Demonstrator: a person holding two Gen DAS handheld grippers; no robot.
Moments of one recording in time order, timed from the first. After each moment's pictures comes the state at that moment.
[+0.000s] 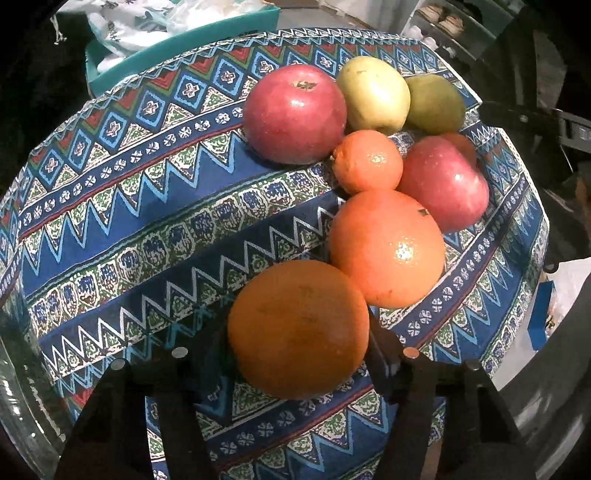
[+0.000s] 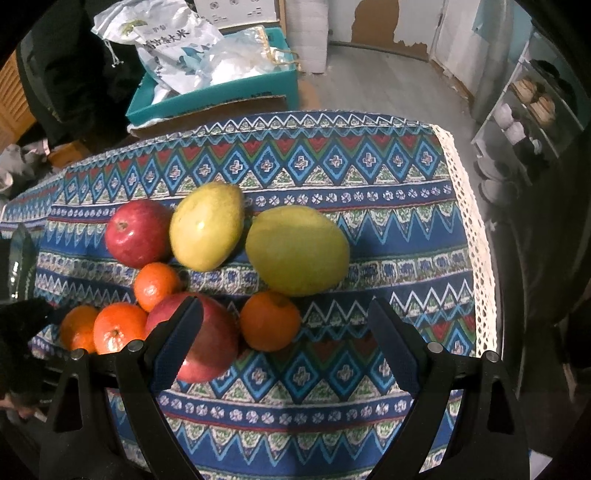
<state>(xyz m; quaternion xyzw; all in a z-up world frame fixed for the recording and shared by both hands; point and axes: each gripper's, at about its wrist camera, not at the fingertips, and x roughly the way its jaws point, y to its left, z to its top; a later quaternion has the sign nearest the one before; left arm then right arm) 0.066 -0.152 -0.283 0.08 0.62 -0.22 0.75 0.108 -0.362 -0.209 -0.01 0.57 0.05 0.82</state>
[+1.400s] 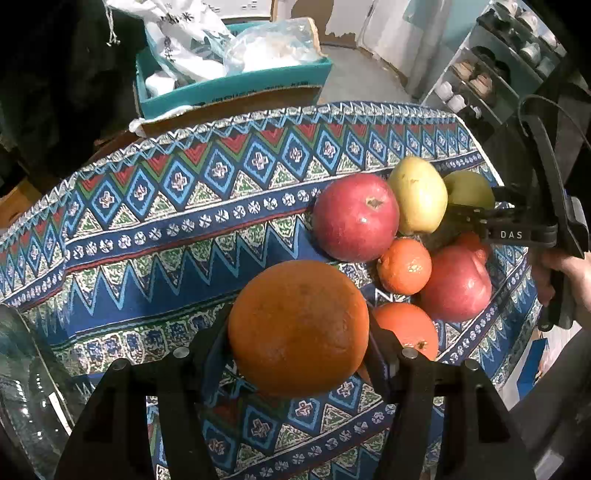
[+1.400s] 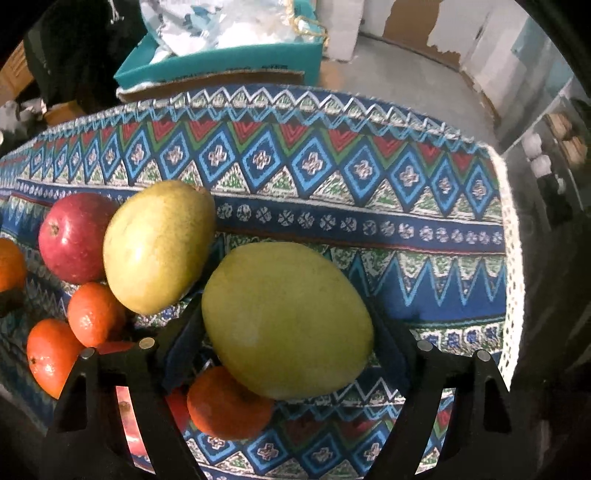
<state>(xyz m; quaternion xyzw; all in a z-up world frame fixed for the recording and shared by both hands) 0.121 -0.111 -0.238 0.02 0.58 -0.17 0.80 0.154 -0.354 -0.259 -0.06 0.59 0.08 0.80</state>
